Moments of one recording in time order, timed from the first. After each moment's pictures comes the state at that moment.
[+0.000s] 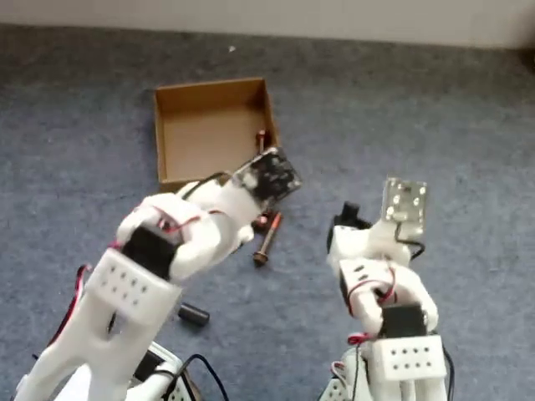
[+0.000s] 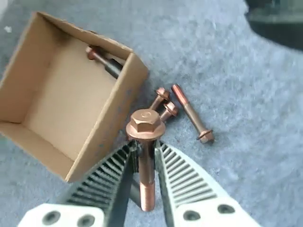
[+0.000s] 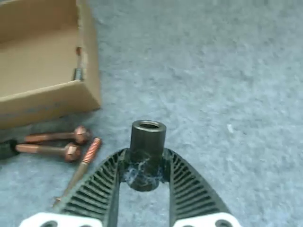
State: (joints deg) left arm 23.6 -44.6 35.7 69.7 -20.2; right arm -12.7 -78.6 74.2 46.9 -7.7
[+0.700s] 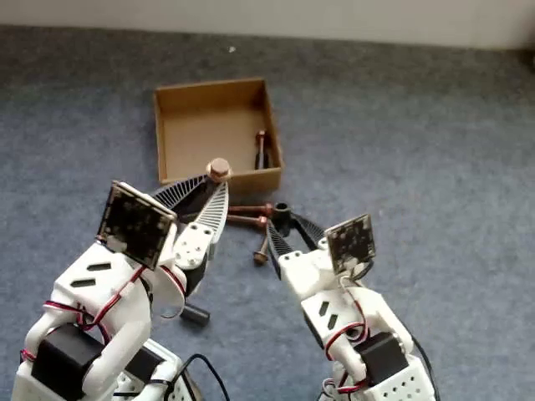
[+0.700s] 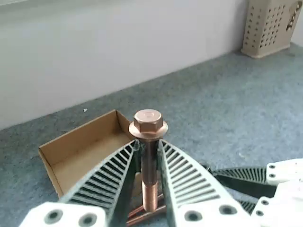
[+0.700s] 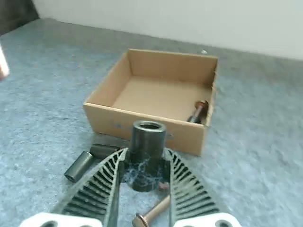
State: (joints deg) left arm 23.4 -76.4 39.6 60.9 3.2; right arm -34.9 -100.0 86.6 36.2 -1.1
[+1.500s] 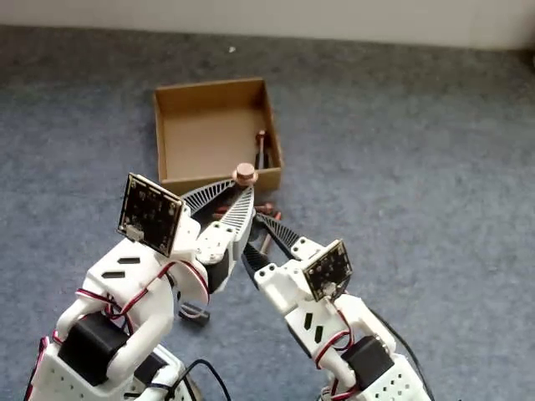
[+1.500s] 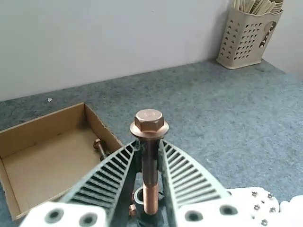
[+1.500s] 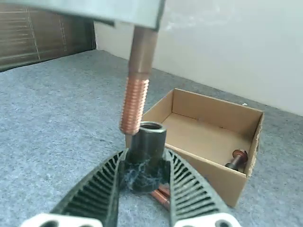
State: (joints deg) left arm 28.7 -76.6 48.3 52.2 12.5; right arm -43.1 -104.2 93.7 22.7 3.1
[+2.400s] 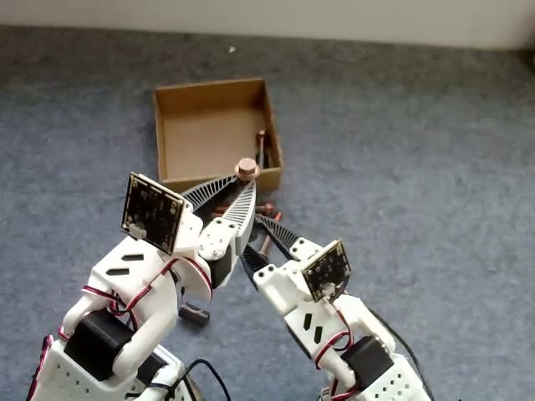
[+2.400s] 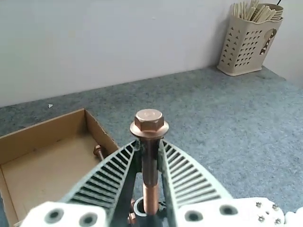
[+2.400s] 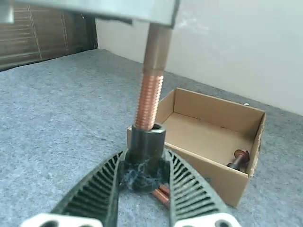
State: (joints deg) left arm 28.5 -76.6 50.8 48.0 12.5; right arm -43.3 -104.2 93.7 22.5 3.1
